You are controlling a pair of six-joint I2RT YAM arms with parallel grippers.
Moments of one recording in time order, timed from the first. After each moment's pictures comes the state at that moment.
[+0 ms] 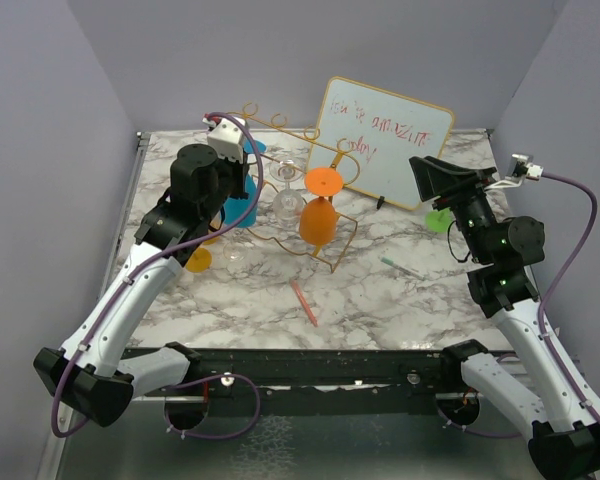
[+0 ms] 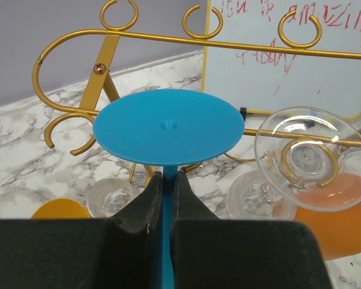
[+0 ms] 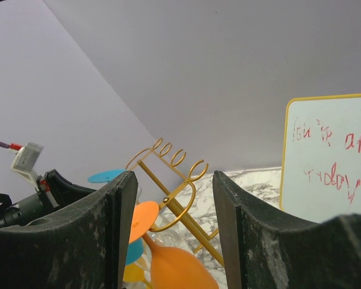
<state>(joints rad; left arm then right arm) -0.47 1.14 1.27 -0.36 -0.13 -0.02 0.28 0.78 0.78 0.42 -0.12 0.67</state>
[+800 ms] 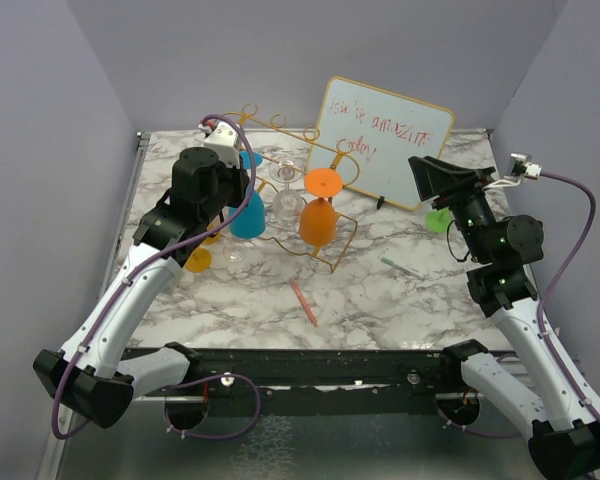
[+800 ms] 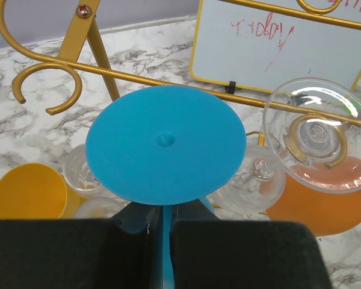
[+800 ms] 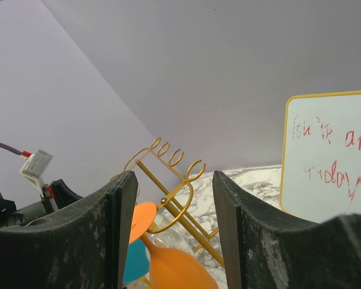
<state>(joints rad) -0.46 1.14 1.27 -0.47 -0.11 -0.14 0.28 0.79 0.78 0.42 -0.12 0.67</state>
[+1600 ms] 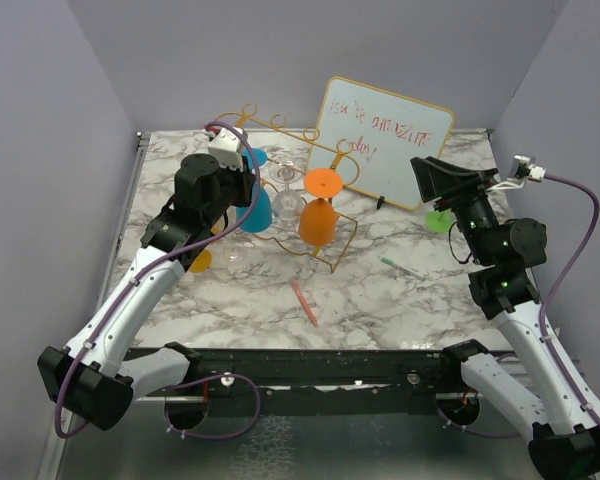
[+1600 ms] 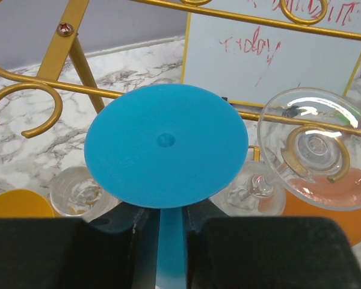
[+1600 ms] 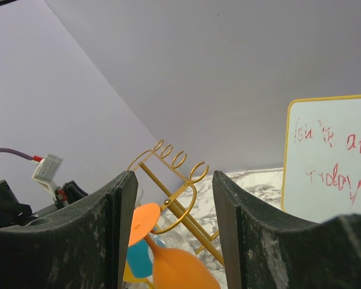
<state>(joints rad) -0.45 1.13 1.16 -0.28 -0.05 -0.12 0.28 0.77 0.78 0.41 -0.12 0.67</state>
